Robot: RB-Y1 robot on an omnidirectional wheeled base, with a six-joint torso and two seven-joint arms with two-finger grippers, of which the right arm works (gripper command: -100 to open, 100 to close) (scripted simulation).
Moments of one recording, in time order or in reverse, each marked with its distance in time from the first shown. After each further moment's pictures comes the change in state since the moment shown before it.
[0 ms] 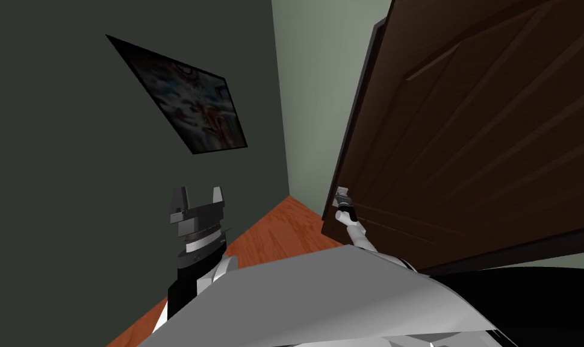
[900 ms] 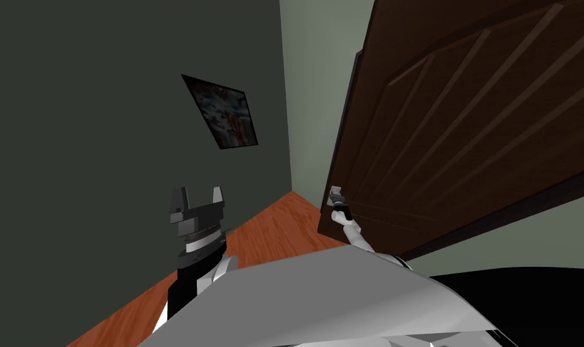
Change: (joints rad) arm 0.003 0.012 0.100 -0.015 0.024 0.004 -0.039
